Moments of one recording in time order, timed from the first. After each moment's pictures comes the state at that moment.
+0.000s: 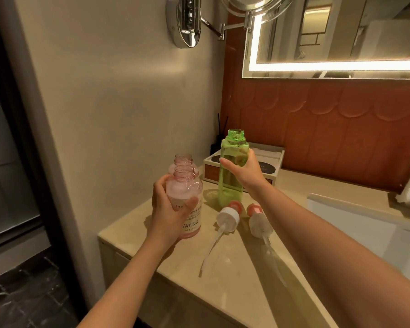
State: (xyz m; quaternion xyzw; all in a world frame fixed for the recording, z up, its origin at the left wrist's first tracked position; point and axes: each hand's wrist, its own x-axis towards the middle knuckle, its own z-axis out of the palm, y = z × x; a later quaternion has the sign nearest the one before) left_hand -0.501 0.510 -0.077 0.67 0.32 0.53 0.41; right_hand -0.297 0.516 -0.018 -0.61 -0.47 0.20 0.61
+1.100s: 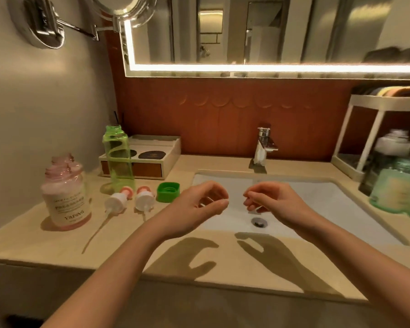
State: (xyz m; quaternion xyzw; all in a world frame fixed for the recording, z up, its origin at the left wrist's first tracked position) left_hand -0.373 0.303 -0.010 0.91 0.01 0.19 0.37; right_hand -0.217 0.146 -0.016 -0.71 -0.46 0.14 0.51
